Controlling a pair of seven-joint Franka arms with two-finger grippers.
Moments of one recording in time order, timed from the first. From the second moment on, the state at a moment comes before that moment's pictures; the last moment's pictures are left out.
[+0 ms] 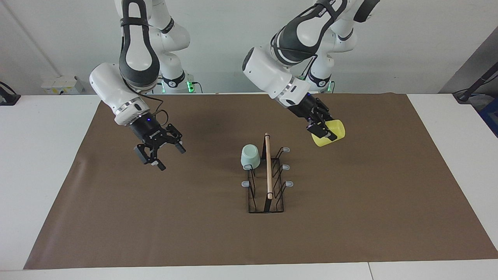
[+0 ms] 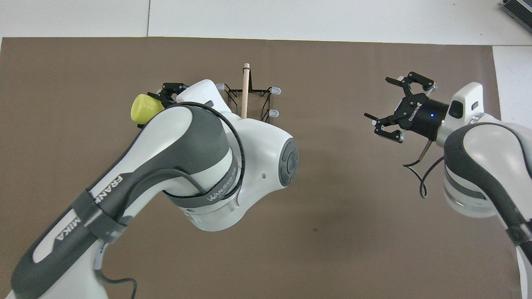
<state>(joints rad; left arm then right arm) -0.10 0.38 -0.78 -1.57 1.23 1.36 -2.22 0.18 0.04 -0.09 -2.09 1.13 2.57 -1.95</state>
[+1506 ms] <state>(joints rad) -0.32 0.70 -0.82 -1.49 1.49 1.10 -2.32 0.02 0.03 -0.08 -1.71 -0.06 1.86 -0.26</state>
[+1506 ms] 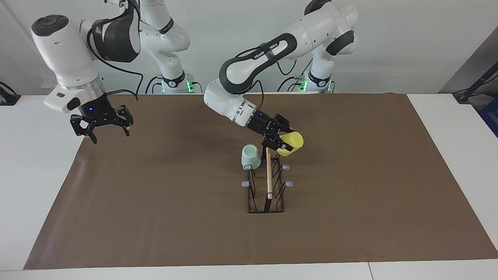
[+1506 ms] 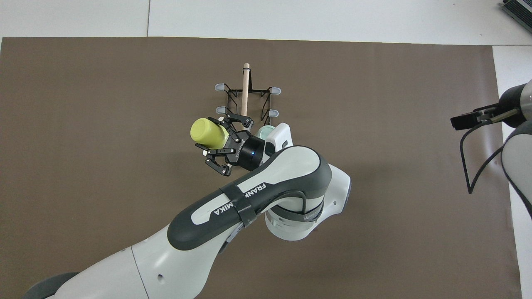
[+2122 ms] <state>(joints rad) -0.33 0.72 -0.83 -1.49 1.49 1.11 -2.36 0.04 -0.04 -0.07 -1.63 -0.06 1.49 0.08</state>
